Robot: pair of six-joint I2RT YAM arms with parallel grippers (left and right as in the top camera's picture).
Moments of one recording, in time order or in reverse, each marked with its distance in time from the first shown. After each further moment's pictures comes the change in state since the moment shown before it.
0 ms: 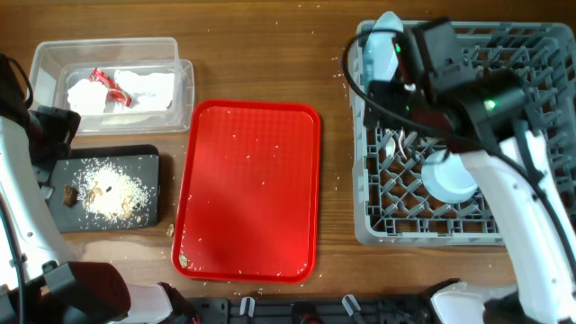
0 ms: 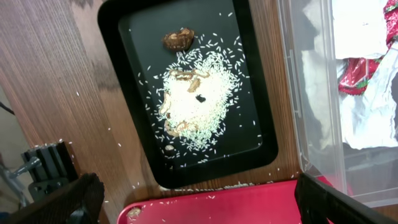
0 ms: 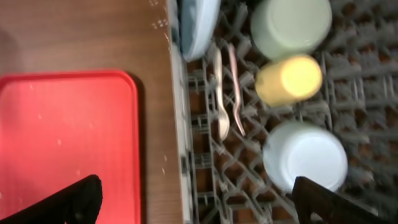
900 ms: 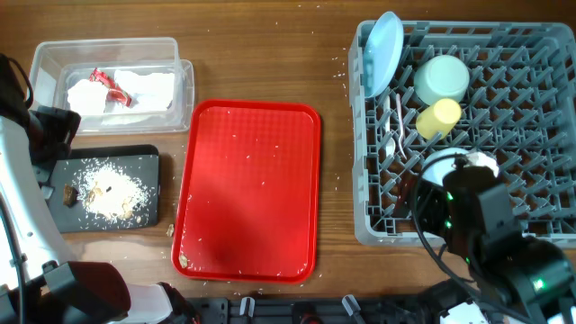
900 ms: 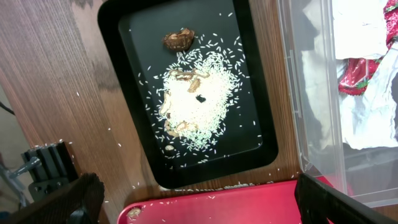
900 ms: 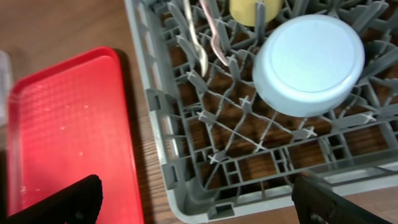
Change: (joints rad) left arm 0.000 0.000 0.000 0.000 -0.001 0.000; right arm 0.000 -0.722 -0.752 0.213 -0.046 0.253
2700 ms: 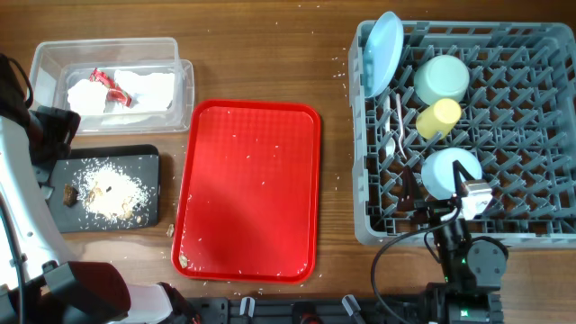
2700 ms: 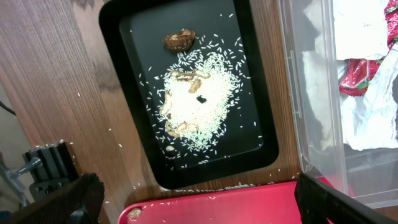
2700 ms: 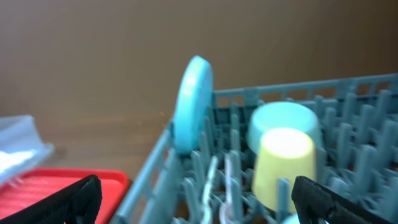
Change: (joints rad) left arm 0.000 0.000 0.000 0.000 -0.003 0.000; right arm -0.468 -0.741 -1.011 1.217 -0.377 -0.565
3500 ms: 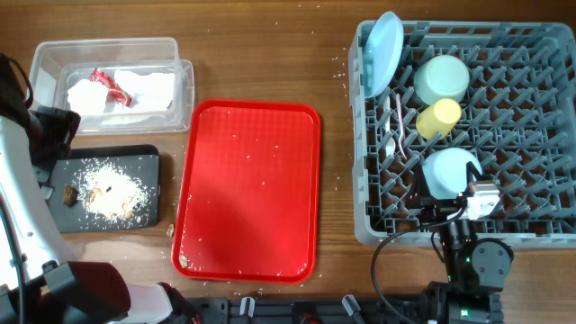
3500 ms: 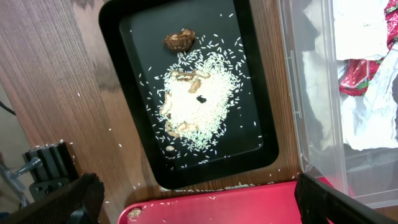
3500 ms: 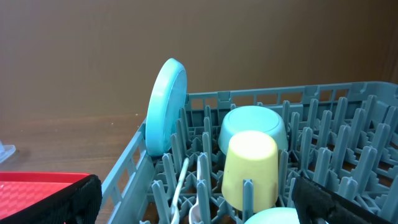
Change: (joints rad) left arm 0.000 0.000 0.000 0.000 0.000 0.000; right arm -0.081 0.000 0.000 0.001 0.000 -0.051
